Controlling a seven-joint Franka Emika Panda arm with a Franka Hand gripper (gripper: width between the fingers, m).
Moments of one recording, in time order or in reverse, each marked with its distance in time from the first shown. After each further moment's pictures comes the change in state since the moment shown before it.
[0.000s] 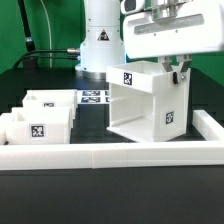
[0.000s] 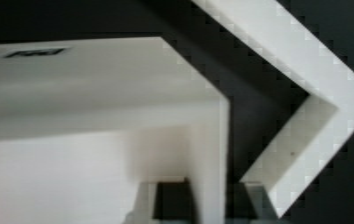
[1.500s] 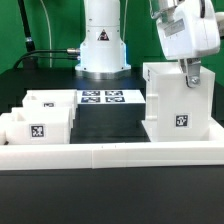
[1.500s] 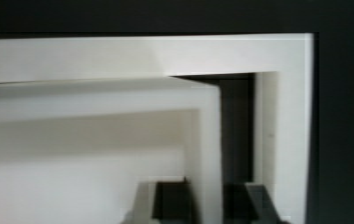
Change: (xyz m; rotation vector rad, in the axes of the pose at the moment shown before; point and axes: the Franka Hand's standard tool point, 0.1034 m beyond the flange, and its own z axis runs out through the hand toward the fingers) arm 0.001 -0.034 0.007 0.059 -0.079 0.617
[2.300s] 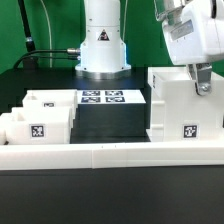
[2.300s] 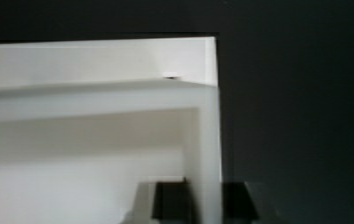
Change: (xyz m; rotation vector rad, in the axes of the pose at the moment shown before) arm 0.001 -0.040 0.007 0.013 -0.011 0.015
